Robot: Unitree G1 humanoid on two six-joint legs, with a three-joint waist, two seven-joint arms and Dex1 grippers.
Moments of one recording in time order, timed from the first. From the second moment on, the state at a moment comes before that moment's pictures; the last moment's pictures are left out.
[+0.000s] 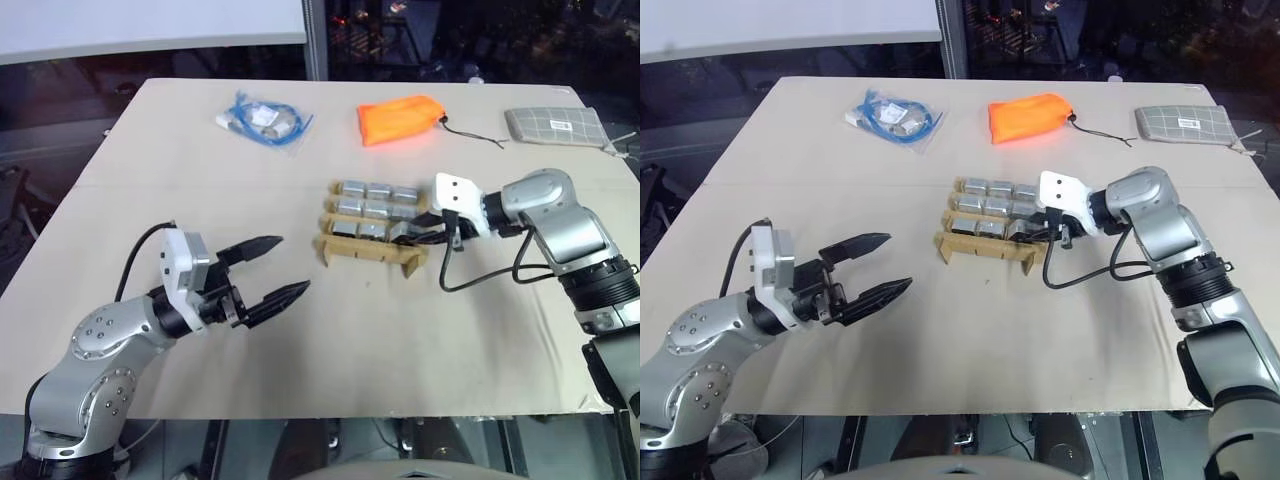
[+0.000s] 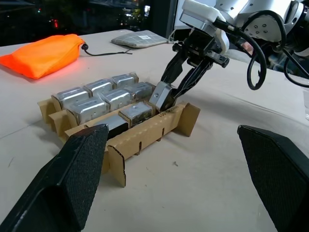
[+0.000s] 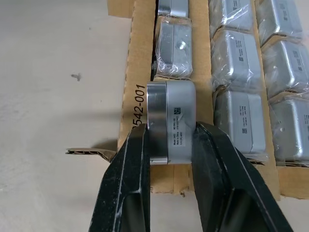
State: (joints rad) left arm 0.08 0.69 0.30 -0.54 -0.75 0.43 -0.90; right arm -0.85 -0.64 0.34 0.20 0.01 0.35 1.29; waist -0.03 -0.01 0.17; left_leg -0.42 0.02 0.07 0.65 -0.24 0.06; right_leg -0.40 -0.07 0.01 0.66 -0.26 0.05
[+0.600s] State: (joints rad) left arm 0.08 0.63 0.27 -0.54 -0.73 0.42 -0.82; right arm -0.48 -0.64 -0.01 -0.31 0.32 0.56 1.13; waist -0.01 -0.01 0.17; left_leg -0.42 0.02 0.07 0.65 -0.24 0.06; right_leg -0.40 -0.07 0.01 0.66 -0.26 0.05
